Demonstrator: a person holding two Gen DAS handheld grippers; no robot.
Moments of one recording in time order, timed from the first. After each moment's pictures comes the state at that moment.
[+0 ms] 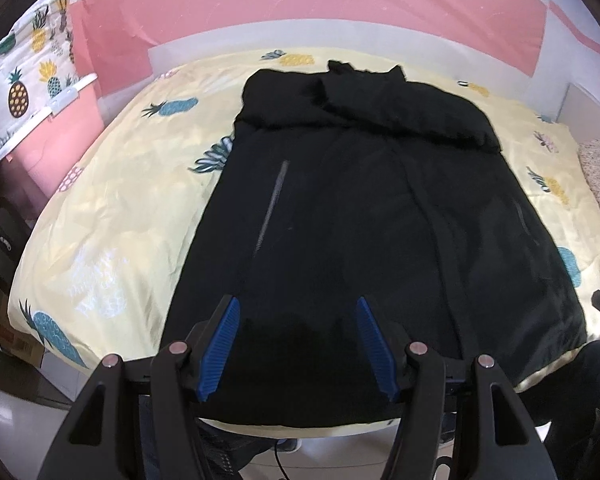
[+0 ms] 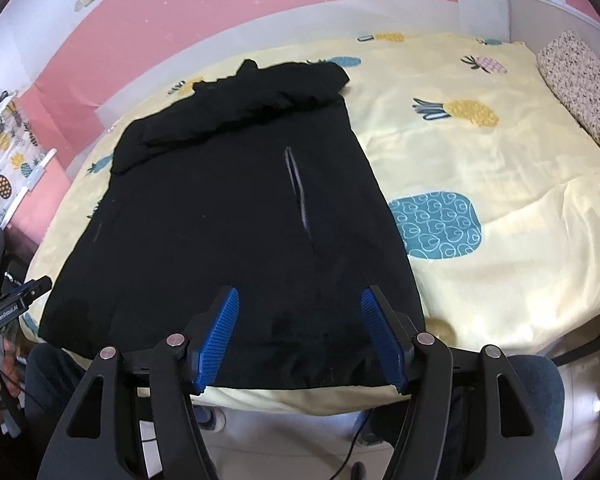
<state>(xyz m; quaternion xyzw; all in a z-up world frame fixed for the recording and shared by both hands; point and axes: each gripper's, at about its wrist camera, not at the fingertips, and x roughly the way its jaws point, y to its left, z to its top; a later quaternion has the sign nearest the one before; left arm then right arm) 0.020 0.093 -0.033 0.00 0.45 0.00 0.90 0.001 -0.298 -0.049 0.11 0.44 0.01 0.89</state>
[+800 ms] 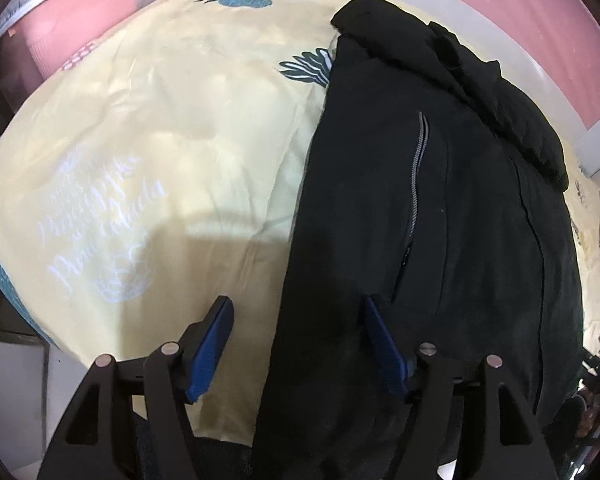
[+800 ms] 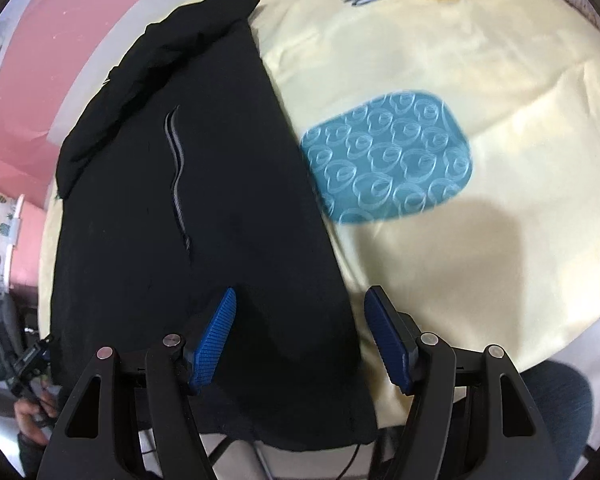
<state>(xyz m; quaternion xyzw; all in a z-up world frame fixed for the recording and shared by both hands) 0.068 0.212 -0.108 -0.14 0.55 0.02 0.83 0.045 -0.378 -0.118 0.24 0.54 0.00 0.81</state>
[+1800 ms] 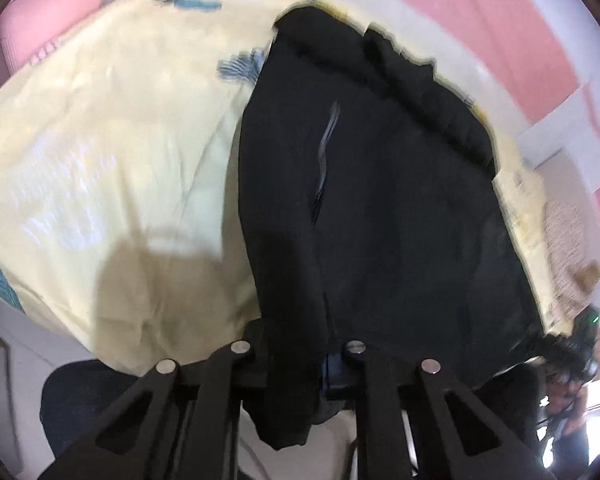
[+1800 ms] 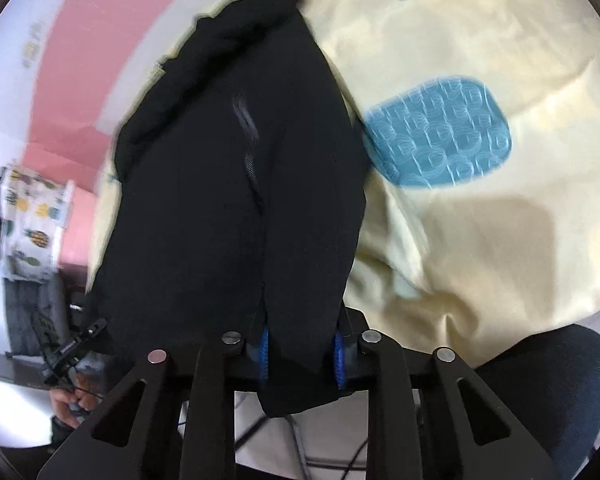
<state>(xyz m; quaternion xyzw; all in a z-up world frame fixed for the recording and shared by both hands) 0.024 0.199 -0.068 -0.20 0.51 -0.09 0.83 0.030 -0.370 -0.082 0.28 0.52 0.10 0.80</state>
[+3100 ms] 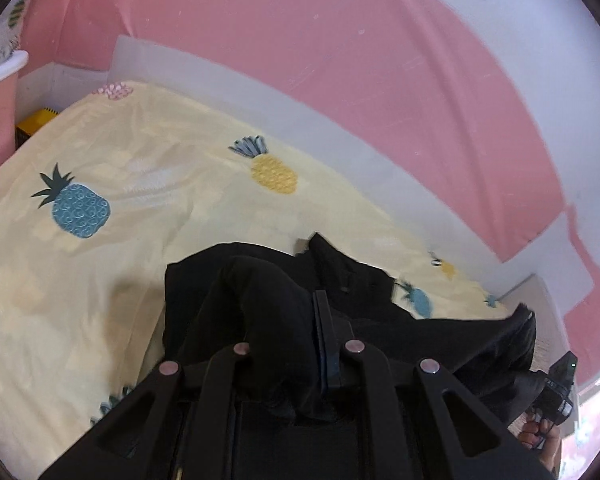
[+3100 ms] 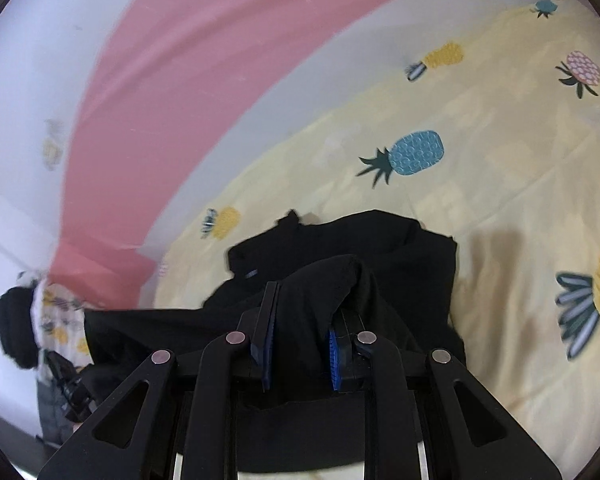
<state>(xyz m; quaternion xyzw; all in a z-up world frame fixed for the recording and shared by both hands) 0.395 0.194 0.062 -0.25 0.39 -0.09 0.88 0.358 -0.377 0.067 0.31 0.32 0.12 0.88</state>
